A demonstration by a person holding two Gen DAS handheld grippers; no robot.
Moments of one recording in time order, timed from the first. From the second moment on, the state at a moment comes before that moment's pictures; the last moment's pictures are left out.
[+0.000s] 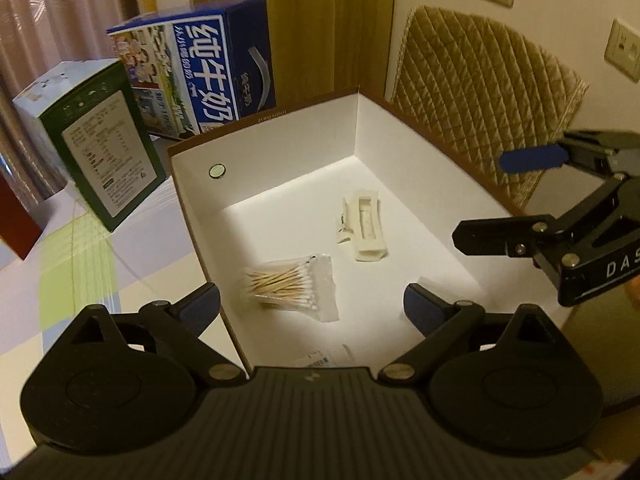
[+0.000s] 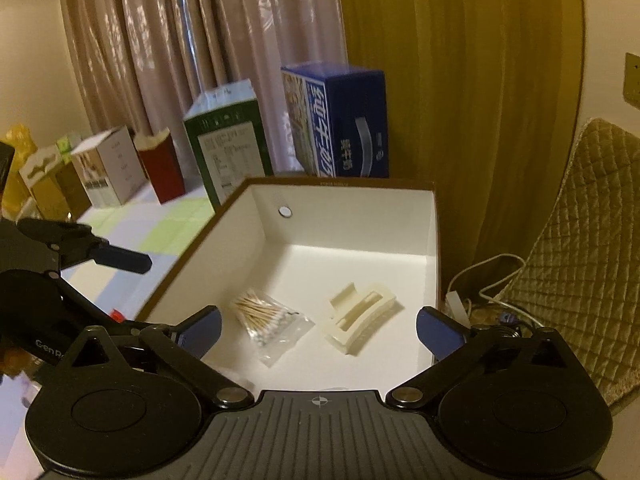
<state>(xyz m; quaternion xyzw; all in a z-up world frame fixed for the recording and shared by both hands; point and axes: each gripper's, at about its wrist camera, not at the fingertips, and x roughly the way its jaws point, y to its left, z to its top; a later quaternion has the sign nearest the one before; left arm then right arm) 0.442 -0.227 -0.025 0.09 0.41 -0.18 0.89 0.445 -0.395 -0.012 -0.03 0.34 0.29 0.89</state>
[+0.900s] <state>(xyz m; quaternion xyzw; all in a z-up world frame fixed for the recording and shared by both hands) 0.302 -0.153 0.030 -0.01 0.39 -0.14 0.91 0.313 -0.398 0.018 0.07 0.33 0.23 0.91</state>
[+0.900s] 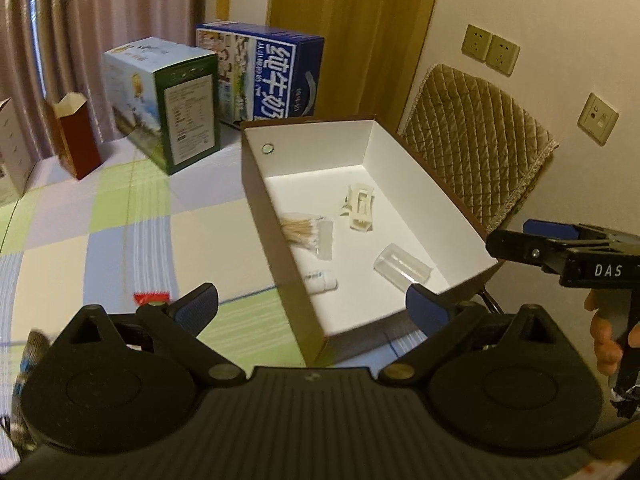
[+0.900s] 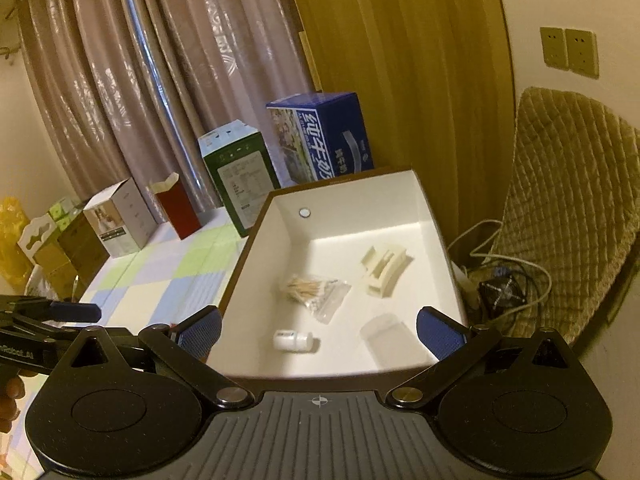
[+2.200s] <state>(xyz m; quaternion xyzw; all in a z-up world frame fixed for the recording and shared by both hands) 0.168 0.036 -0.007 -0.09 0.43 0.00 0.90 0.222 -0.228 -0.038 0.00 0.42 0.32 0.85</state>
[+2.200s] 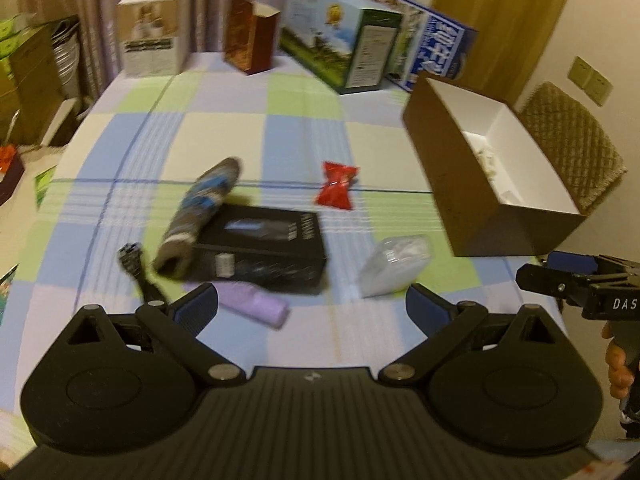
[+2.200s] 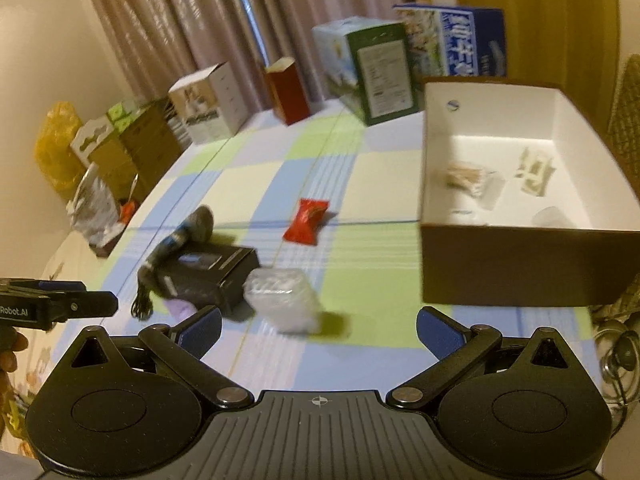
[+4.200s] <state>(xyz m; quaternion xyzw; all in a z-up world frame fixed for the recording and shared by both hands) 0.234 0.168 -0.129 -0.05 0.51 0.09 0.85 0.268 -0.125 -0.102 -0.06 0.44 0.26 0.86</state>
